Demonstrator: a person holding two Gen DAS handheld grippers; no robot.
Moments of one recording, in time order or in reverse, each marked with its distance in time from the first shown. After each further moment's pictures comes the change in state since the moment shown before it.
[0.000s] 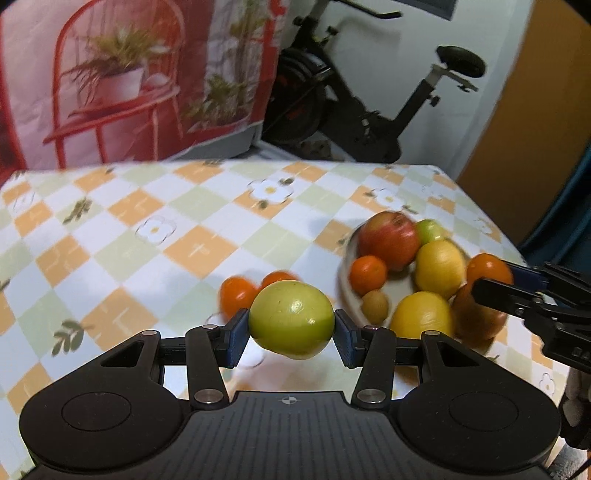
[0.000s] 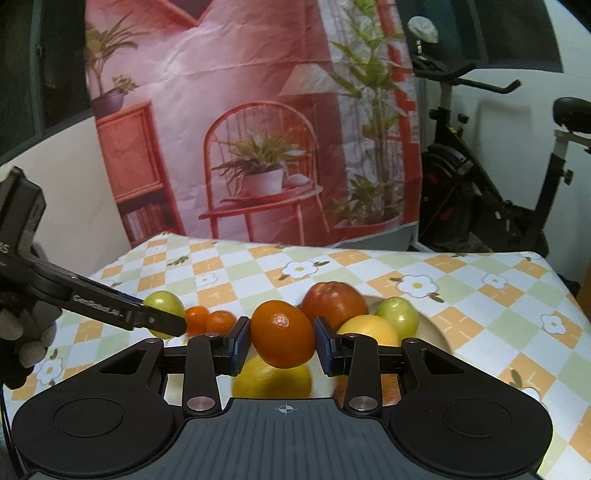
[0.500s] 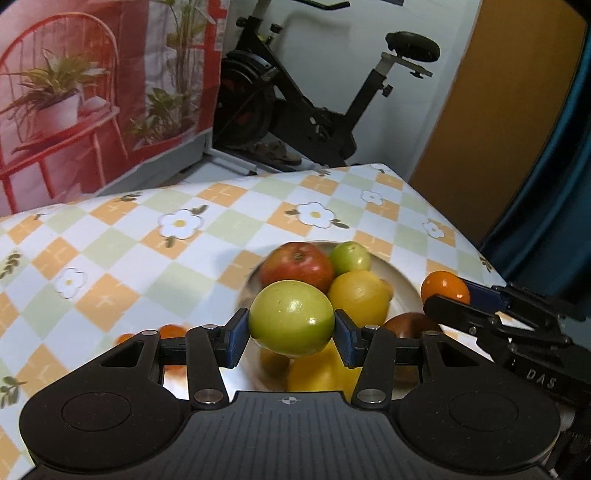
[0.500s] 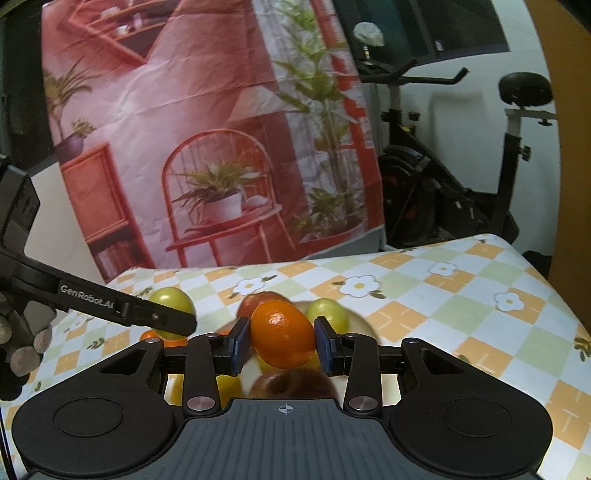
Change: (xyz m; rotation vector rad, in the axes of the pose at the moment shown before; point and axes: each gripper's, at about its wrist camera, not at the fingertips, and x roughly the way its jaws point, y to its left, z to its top) left arm 0.035 -0.071 0.034 0.083 0.023 -0.085; right arm -0.020 -0.066 -0.014 0.134 -0.076 -0.055
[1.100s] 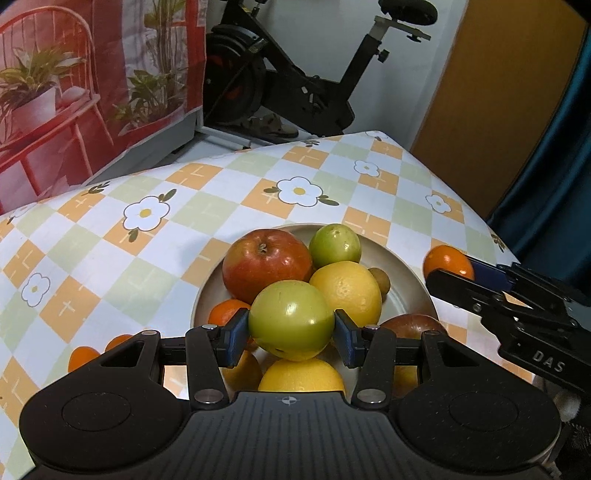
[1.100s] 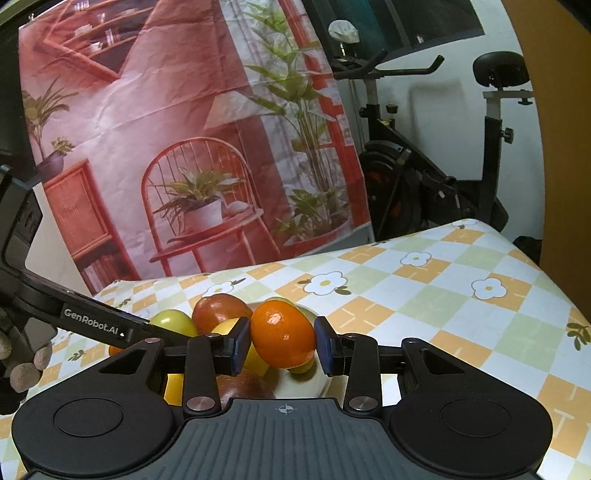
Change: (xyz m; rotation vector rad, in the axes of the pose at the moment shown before) left arm 0.035 -0.019 0.006 0.057 0.090 0.022; right arm 0.015 -0.049 -0.011 0.061 -0.021 -0.003
